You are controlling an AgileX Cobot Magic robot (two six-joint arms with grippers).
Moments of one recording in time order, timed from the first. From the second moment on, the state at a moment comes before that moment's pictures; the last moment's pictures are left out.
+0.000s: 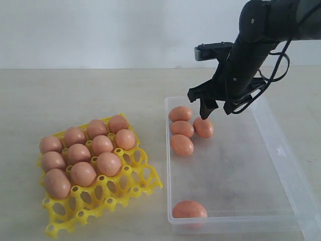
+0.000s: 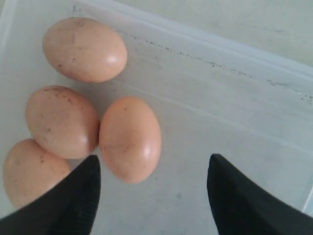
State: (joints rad) left arm 0.04 0.00 0.00 0.03 0.36 -0.09; right arm 0.20 2.01 -1.50 0.15 0.86 -0.09
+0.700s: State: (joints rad) left arm 0.04 0.00 0.00 0.03 0.36 -0.09; right arm 0.20 2.09 -1.51 0.28 0.75 -0.20
